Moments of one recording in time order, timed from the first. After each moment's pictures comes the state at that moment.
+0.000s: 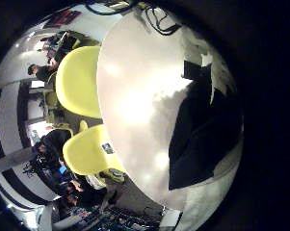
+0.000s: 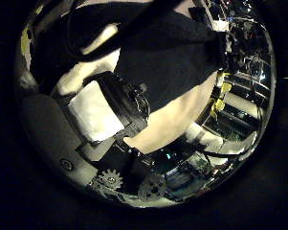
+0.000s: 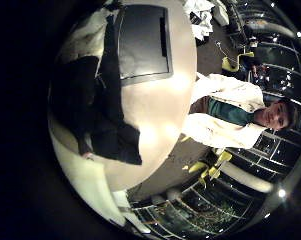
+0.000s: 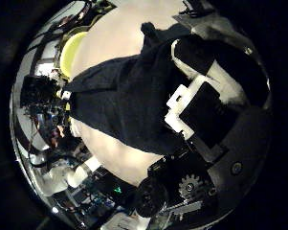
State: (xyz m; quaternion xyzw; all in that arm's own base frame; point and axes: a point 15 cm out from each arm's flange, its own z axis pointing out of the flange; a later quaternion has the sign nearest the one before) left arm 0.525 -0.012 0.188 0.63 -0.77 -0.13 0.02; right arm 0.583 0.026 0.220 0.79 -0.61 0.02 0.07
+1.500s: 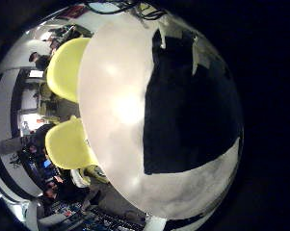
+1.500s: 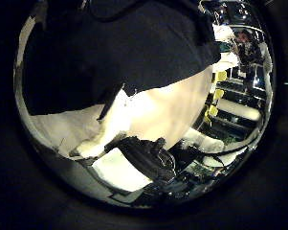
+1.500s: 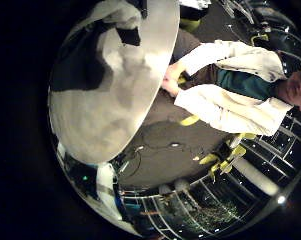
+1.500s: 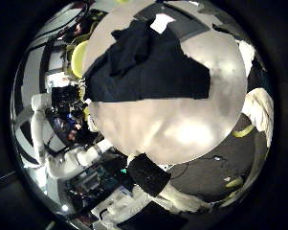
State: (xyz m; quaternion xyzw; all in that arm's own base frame) left arm 0.444 -0.033 0.146 0.65 -0.75 -0.08 0.04; right arm 0.482 -0.123 0.209 0.76 -0.63 -0.13 0.09
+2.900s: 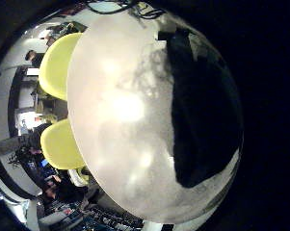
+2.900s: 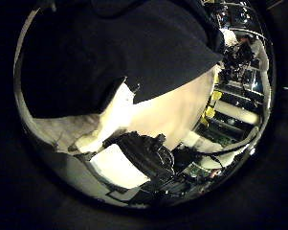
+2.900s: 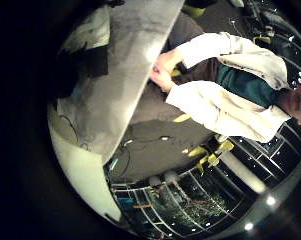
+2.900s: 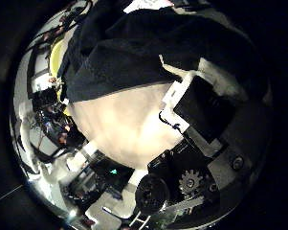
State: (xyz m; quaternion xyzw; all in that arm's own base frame) left arm 0.456 -0.030 0.135 0.65 -0.75 -0.08 0.05; right arm 0.502 -0.161 0.203 0.75 -0.64 -0.06 0.16
